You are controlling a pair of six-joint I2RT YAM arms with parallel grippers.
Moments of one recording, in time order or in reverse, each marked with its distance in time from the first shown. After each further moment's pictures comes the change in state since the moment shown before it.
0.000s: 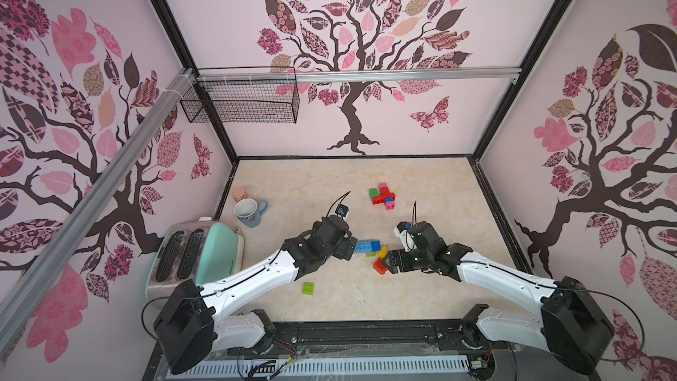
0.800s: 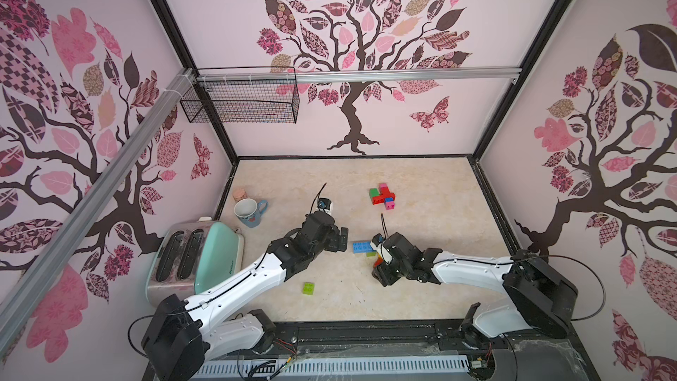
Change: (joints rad) left arm 0.097 -0.080 -0.039 0.012 0.085 -0.164; right arm 0.212 0.214 0.023 0.145 0.190 -0.205
